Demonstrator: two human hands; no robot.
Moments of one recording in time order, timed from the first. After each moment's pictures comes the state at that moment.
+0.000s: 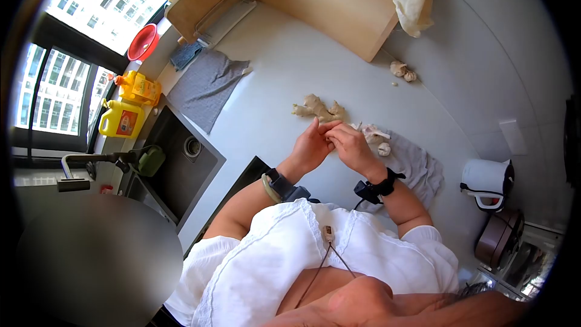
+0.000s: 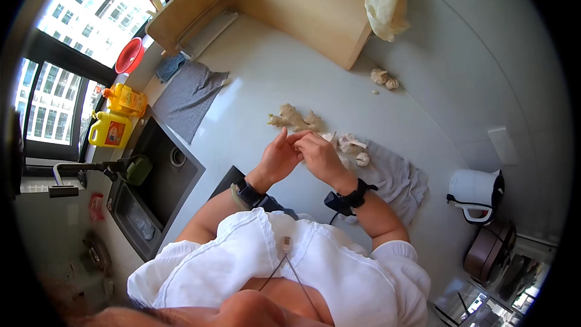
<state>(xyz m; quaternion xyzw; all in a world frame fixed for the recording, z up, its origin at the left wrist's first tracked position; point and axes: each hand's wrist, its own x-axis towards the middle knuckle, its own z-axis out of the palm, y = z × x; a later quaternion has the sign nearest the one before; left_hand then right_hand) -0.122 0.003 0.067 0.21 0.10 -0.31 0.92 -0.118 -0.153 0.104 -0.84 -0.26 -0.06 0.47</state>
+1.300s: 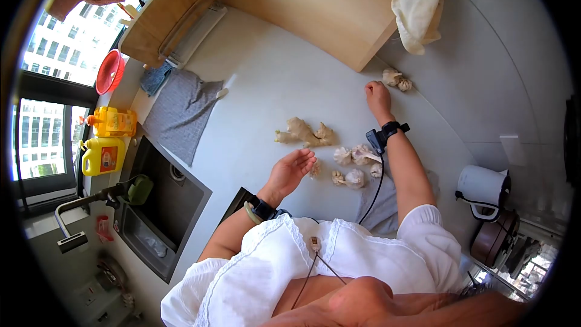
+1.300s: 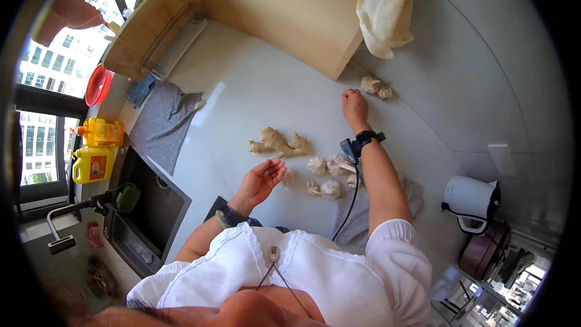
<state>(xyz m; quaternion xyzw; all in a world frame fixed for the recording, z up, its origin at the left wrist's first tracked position) -0.092 0.026 0.010 0.22 0.27 -0.30 0.89 0.094 -0.298 -0.062 -0.97 0.02 -0.09 0.24</state>
